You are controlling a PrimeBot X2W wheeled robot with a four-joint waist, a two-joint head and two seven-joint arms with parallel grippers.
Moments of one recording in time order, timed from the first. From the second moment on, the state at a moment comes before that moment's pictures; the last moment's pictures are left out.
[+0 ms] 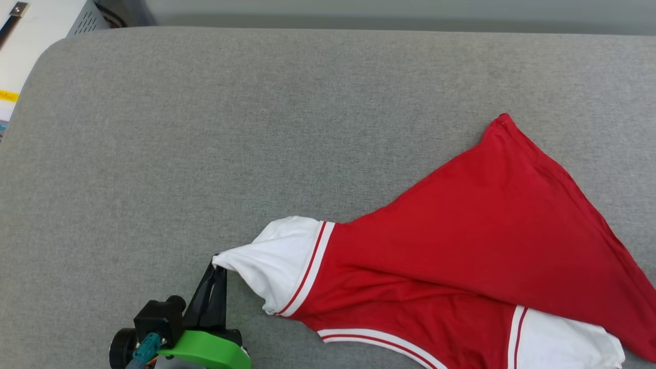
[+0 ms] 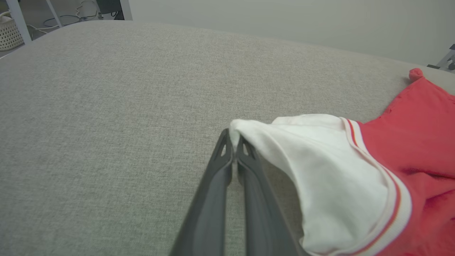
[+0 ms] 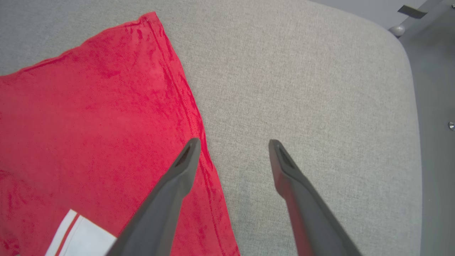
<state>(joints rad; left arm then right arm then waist) 0.05 0.06 -0.06 0.13 -0.20 -0.10 -0.26 0.02 -0.84 -0.03 -0.12 0.77 0.13 0.49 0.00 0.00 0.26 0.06</state>
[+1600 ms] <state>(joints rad) -0.11 0.07 -0.17 0.07 -0.17 -0.10 -0.26 -0.91 -0.83 0.82 0.31 0.79 0.13 0.53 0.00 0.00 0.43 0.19</state>
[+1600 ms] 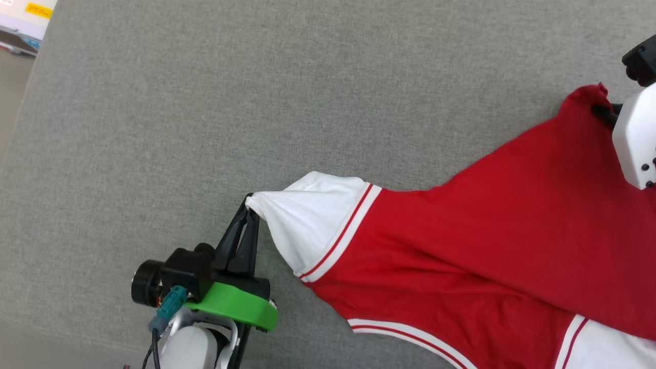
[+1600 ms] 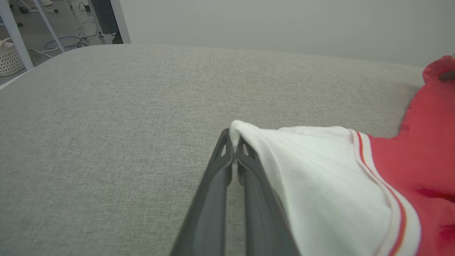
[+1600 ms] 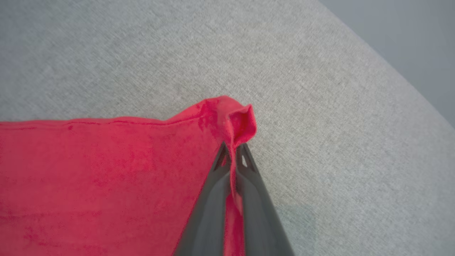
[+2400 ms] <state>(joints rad) -0.64 0.27 -0.13 -0.11 -0.20 -0.12 -0.15 -0.87 -0.72 0.36 0.05 0.67 0.13 0.27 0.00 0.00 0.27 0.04</state>
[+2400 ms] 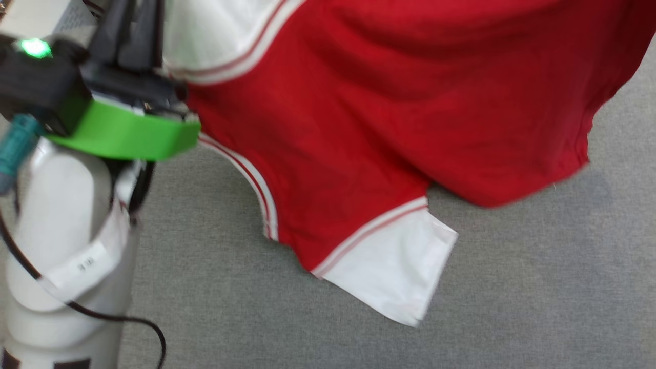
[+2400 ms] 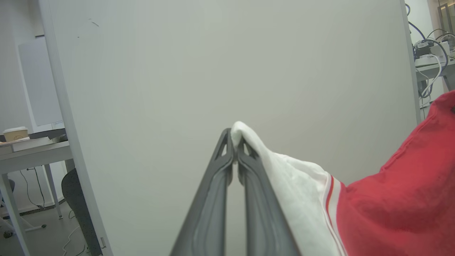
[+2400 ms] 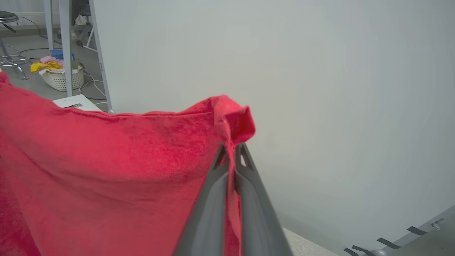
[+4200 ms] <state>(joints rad) -1.17 0.53 -0.44 0.34 -0.48 -0.09 -0.26 -1.31 -0.55 0.69 0.56 0.69 0.13 -0.04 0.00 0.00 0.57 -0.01</state>
